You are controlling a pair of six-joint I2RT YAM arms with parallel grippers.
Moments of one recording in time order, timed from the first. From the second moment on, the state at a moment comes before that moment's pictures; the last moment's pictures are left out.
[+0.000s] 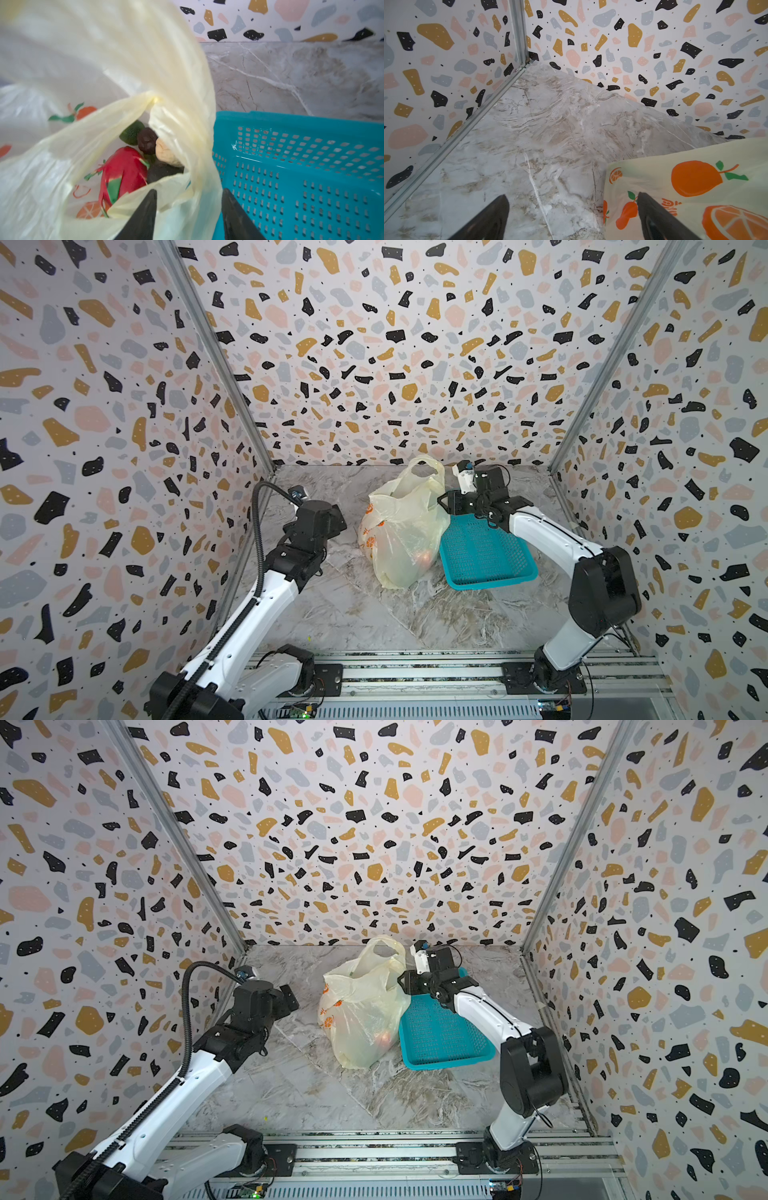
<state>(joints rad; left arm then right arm) -0.32 1.06 0.92 -0.43 -0.48 -0.50 0.41 1.61 1.26 -0.24 -0.32 0.25</state>
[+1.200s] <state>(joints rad) -0.16 1.40 0.63 0.03 -1.06 -0.36 0.20 1.21 0.18 0.81 0.45 0.02</state>
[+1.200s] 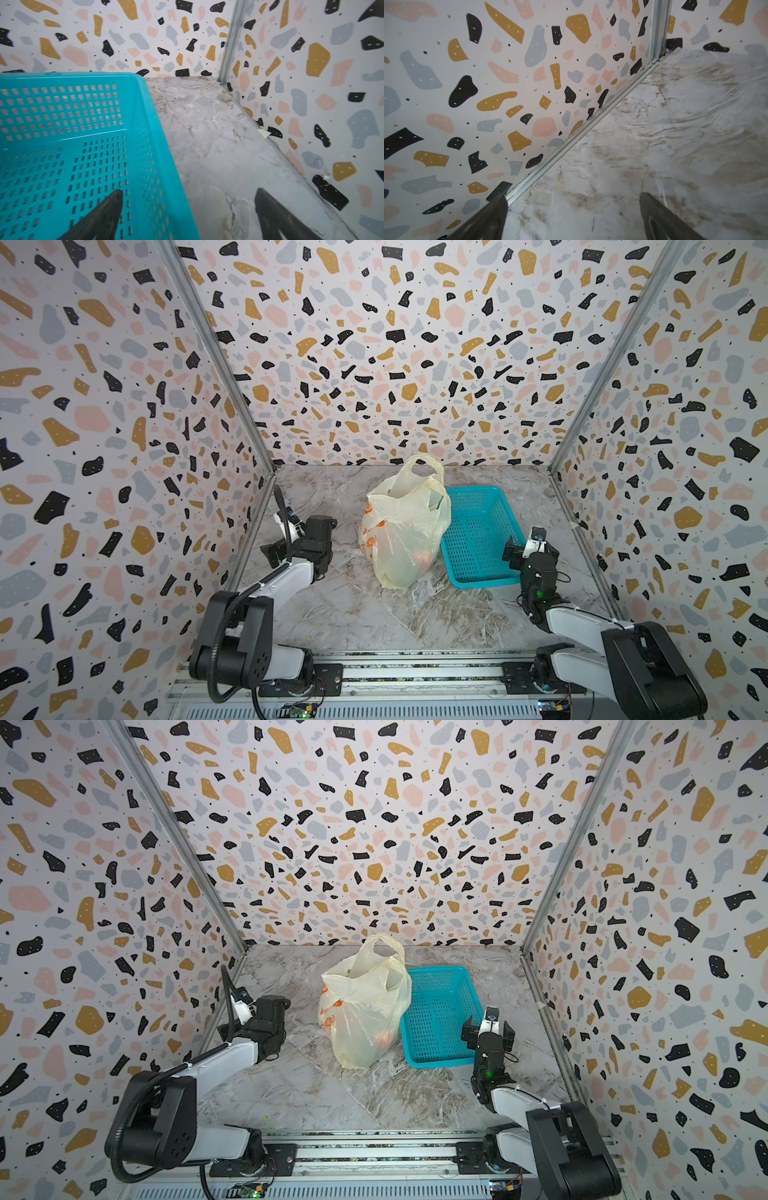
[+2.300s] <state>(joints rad) -0.11 1.45 0.16 1.09 -0.54 0.05 0.04 1.48 0.16 1.24 0.02 -0.02</state>
